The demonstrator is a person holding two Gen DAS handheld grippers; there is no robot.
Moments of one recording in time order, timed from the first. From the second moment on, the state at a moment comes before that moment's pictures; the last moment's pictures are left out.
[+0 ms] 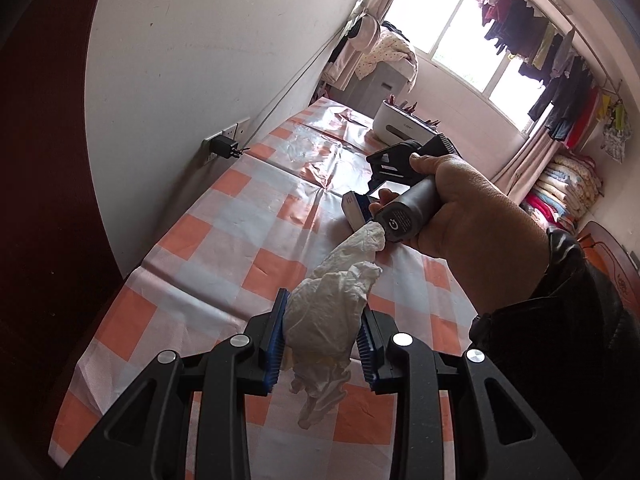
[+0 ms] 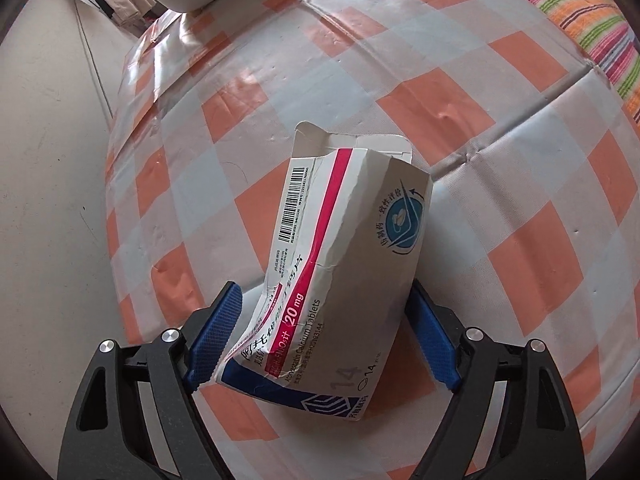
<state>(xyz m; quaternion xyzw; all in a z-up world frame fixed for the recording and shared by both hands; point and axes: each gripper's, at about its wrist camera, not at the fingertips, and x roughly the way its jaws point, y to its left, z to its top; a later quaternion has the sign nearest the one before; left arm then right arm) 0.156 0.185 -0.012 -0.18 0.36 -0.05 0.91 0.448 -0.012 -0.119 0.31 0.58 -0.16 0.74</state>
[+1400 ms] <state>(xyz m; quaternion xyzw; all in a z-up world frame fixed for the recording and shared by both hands) 0.093 0.077 -0.037 -0.09 0.38 -0.15 0.91 0.093 -0.189 -0.070 0.24 0.39 0.04 0.89</state>
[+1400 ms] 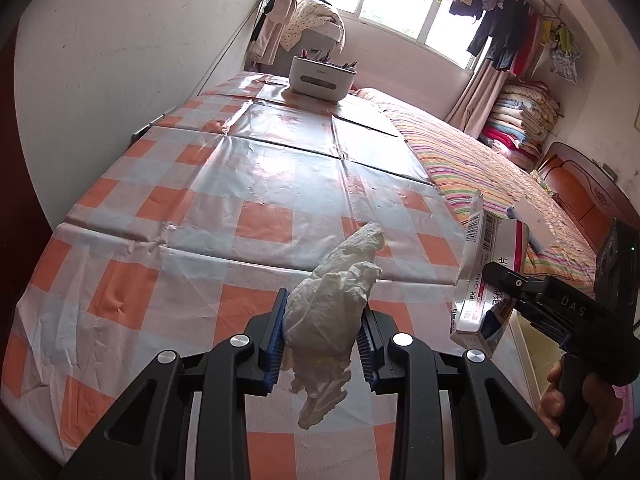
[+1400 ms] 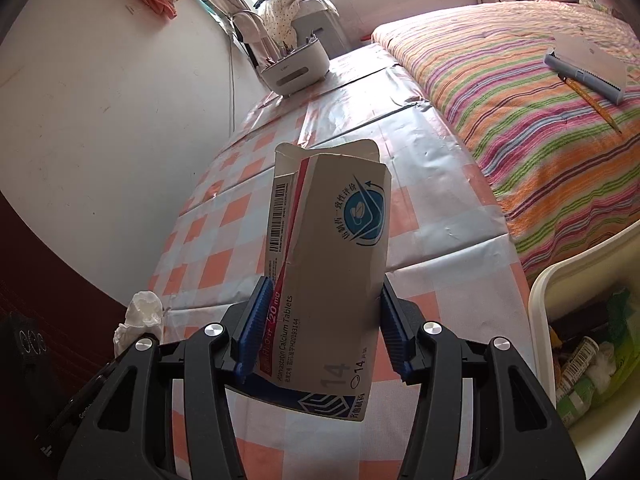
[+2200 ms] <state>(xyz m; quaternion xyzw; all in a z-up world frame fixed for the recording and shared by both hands) 0.049 -0.033 -0.024 -0.04 0.40 -0.21 0.89 0.013 -0.260 -0.068 0.27 0.28 -0.01 0.92</state>
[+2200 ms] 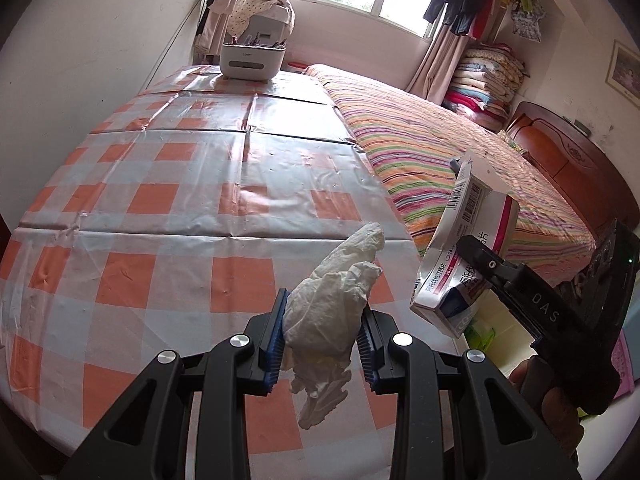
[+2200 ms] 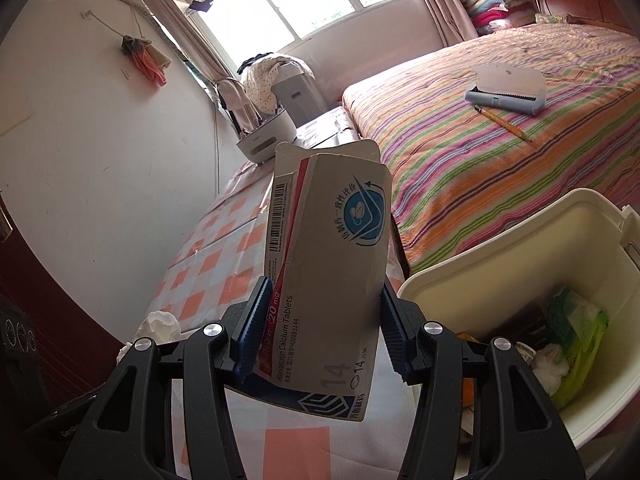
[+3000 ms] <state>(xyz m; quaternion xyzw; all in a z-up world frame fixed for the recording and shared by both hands) 0.042 -0.122 -0.025 0.02 0.41 -0.27 0.87 -0.030 -0.346 -0.054 0.27 0.22 -0.15 0.92</state>
